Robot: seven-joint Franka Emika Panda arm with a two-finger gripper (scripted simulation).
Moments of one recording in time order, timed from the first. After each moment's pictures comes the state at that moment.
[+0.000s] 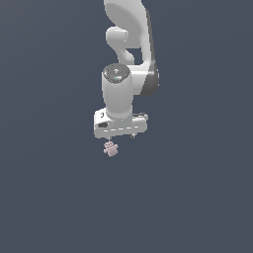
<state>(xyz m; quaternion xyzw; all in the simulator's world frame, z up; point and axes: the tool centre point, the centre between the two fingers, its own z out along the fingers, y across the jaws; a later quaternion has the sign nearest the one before) 0.003 -0.021 0.154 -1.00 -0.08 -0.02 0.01</state>
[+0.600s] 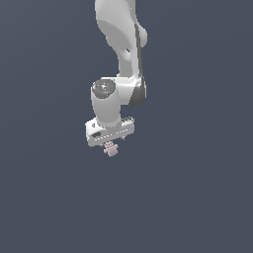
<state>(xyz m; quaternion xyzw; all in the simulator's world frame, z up) -0.006 -0.063 0.108 -0.98 -0.19 0.00 0.00</state>
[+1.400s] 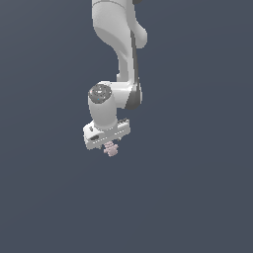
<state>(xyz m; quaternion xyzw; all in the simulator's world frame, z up) -0.011 -0.078 0.087 -0.97 -0.23 0.00 0.00</state>
